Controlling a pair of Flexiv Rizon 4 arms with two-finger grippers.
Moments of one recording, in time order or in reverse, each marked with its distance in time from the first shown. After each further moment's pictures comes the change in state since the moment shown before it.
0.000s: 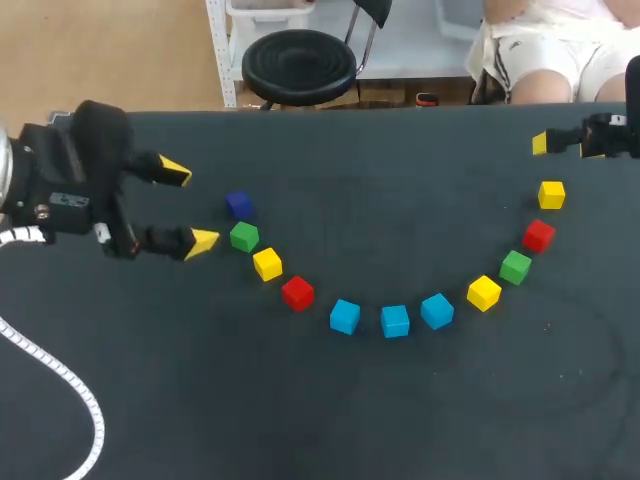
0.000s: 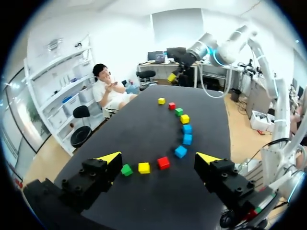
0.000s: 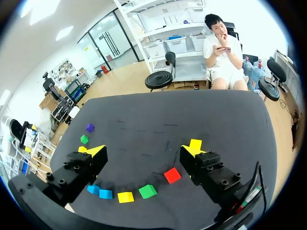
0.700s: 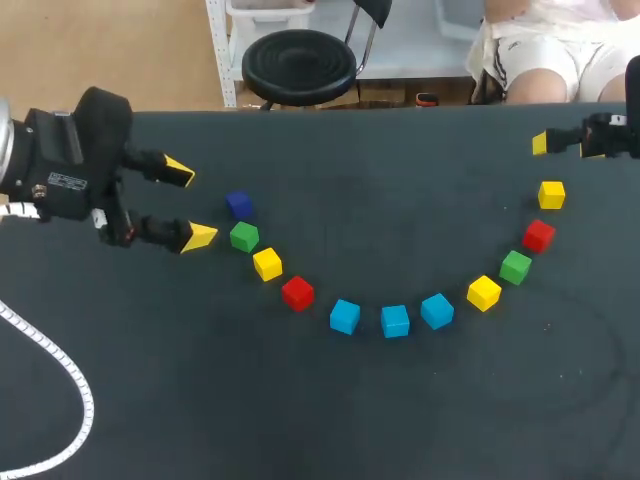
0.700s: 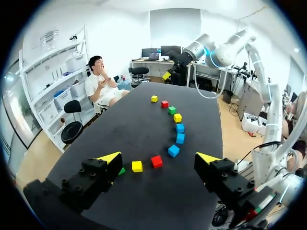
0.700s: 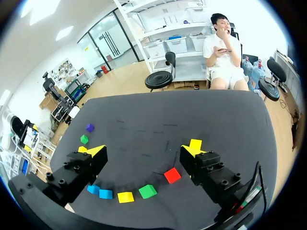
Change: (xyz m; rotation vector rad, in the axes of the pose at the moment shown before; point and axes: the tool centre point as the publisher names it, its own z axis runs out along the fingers) left arm -0.002 0.006 -0.001 0.074 0.021 -0.043; right arm 0.000 0.000 0.000 0.000 0.000 0.000
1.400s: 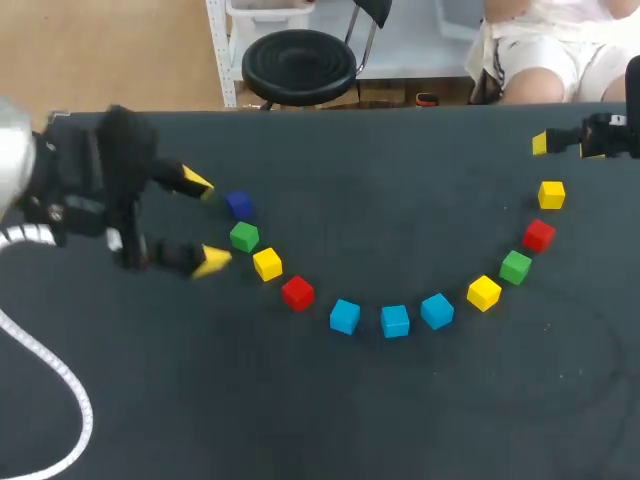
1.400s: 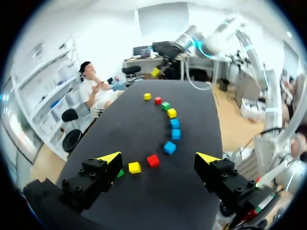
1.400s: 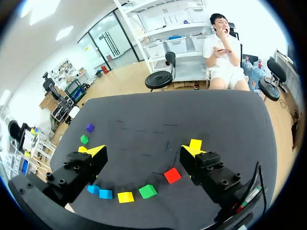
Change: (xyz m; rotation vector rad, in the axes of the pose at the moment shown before) left arm -0.003 -0.036 0.011 0.008 0.064 0.174; right arm 0.000 0.000 0.000 0.000 0.000 0.000
